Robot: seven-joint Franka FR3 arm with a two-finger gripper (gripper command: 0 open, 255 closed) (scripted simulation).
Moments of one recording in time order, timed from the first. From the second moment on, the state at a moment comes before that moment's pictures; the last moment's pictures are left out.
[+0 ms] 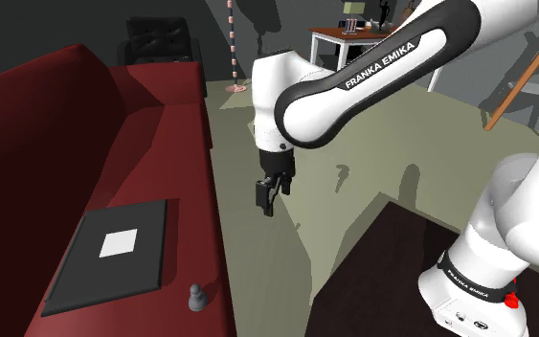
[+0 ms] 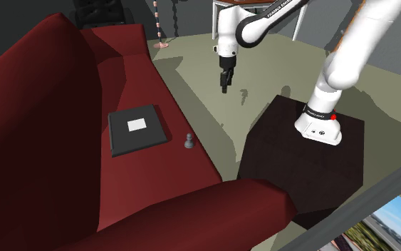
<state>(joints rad) 0.18 -0.11 0.28 -2.37 0.12 2.18 0.13</state>
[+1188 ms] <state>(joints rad) 0.37 0.52 0.34 -1.91 -0.05 2.39 0.31</state>
